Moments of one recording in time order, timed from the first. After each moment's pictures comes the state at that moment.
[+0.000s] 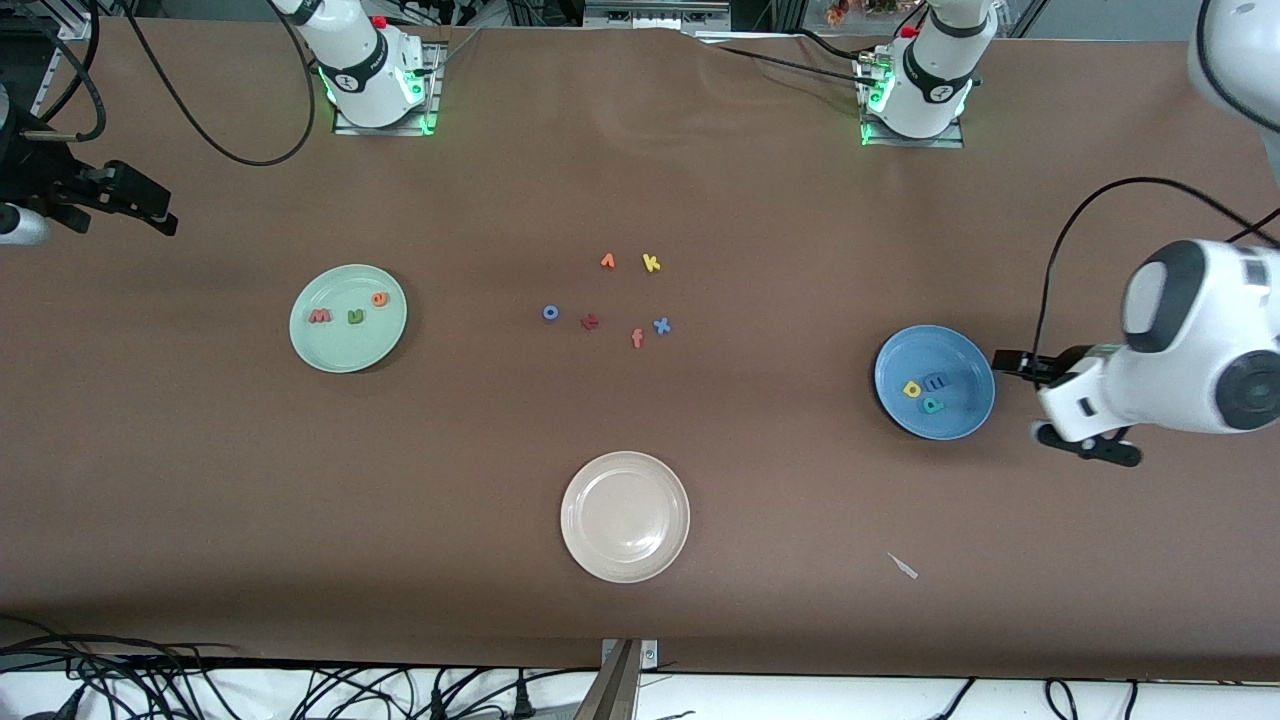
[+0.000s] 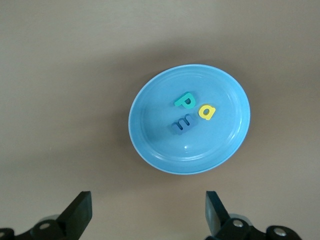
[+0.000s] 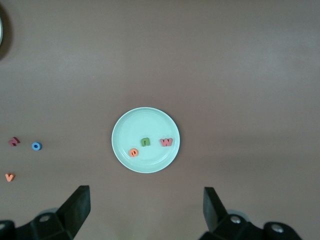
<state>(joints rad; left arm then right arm) 0.42 0.54 -0.46 -1.49 0.21 1.63 0.11 0.03 -0.06 -0.05 -1.69 -0.01 1.61 0.01</state>
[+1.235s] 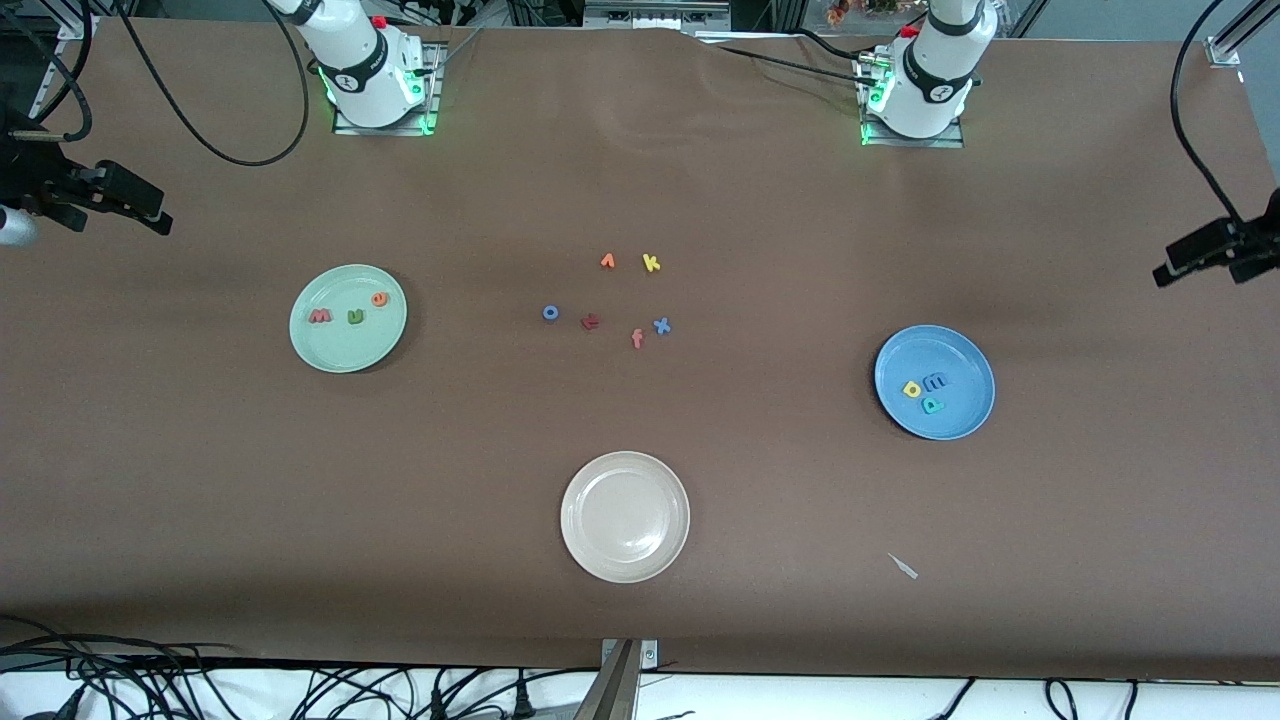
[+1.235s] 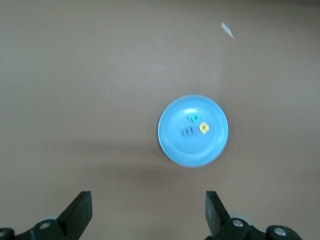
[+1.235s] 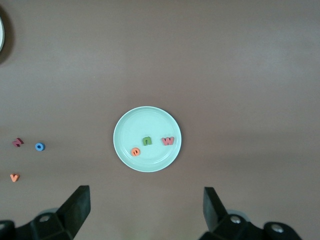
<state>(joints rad) -0.03 -0.02 0.23 -1.72 -0.08 1.66 0.11 0.02 -0.06 -0.05 -1.69 0.01 1.61 0.01</state>
